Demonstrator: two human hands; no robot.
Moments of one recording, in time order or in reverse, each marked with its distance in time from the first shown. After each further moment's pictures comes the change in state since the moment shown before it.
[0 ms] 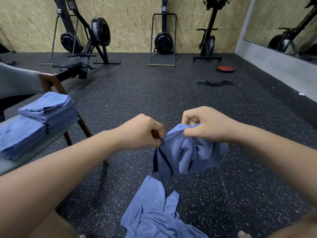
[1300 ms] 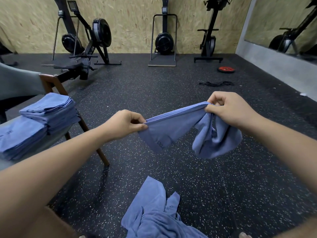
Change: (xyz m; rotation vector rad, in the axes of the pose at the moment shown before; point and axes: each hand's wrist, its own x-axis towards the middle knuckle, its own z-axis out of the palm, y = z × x) left_hand 0.000 -0.067 -0.007 -0.237 0.153 -0.294; right_hand 0.014 0.066 -0.035 0.031 0.429 0.152
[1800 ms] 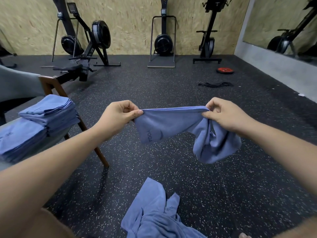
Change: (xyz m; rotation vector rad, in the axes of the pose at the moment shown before) left_hand 0.002 0.001 -0.008 -0.408 0.256 -0.001; right_hand 0.002 0.026 0.013 0.030 -0.060 0.081
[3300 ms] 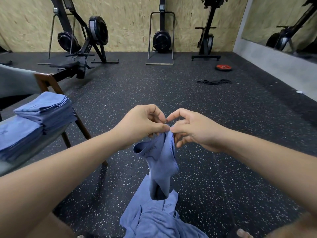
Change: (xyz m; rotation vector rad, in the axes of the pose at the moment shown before) left_hand -0.040 0.069 0.053 -0.030 -0.236 -0.043; right_hand -0.053 -0.086 0.052 0.626 -0.476 0.159
